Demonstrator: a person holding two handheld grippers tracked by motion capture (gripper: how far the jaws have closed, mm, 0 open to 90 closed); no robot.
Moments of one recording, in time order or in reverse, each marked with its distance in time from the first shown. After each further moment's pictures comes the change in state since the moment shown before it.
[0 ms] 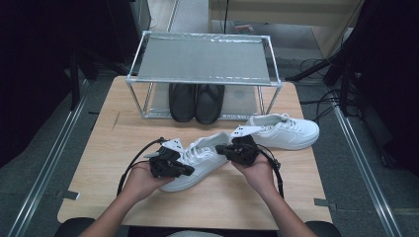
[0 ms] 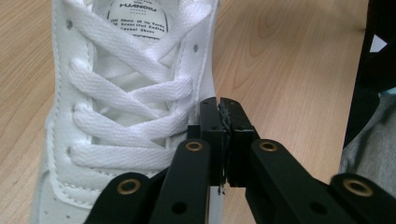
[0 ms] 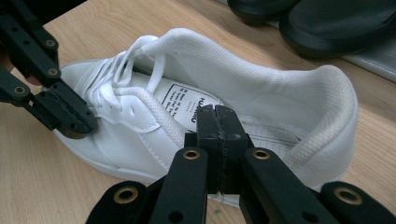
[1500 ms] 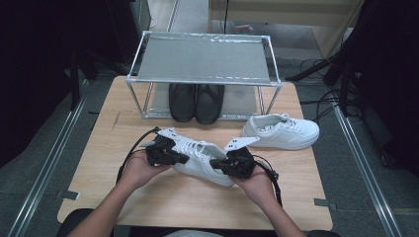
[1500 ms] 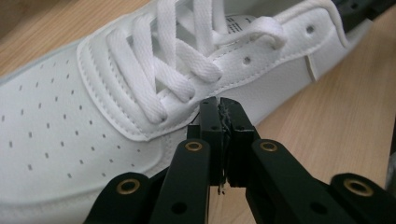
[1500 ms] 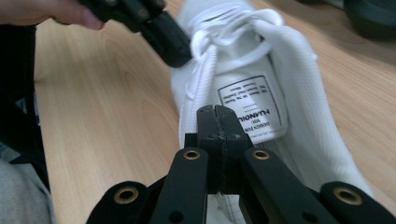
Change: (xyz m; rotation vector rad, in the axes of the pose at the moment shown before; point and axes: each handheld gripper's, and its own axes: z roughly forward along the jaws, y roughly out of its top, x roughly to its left) left arm 0.033 0.008 -0.005 -0.007 0.072 -0.017; right arm 0.035 -0.012 -0.006 0.061 0.087 -0.045
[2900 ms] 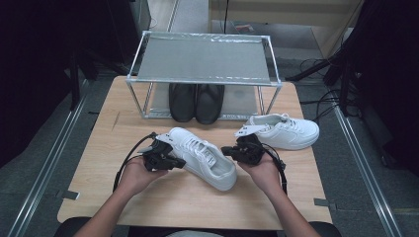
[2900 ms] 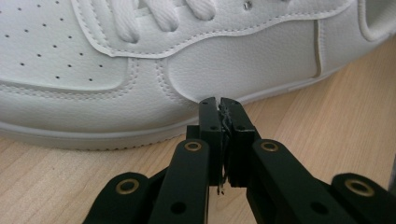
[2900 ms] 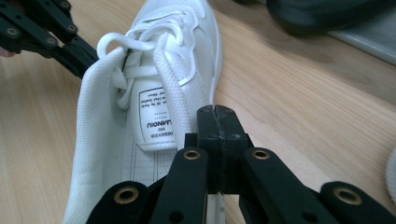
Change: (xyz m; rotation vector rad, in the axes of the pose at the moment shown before) left arm -0.005 -0.017 0.003 0.028 0.032 -0.050; right arm -0.045 0.007 -0.007 0.008 -0.091 0.053
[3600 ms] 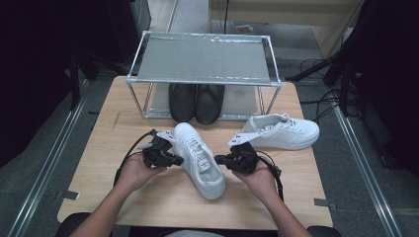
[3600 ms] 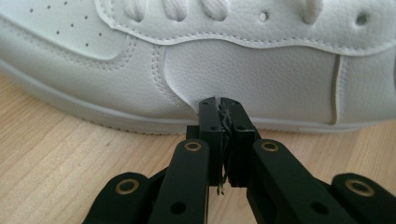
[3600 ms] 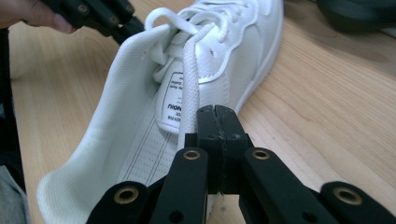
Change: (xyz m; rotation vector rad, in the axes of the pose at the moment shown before) left arm 0.013 0.004 -0.001 0.022 0.017 -0.003; right arm 0.027 -0.007 0.004 0.009 0.053 -0.039
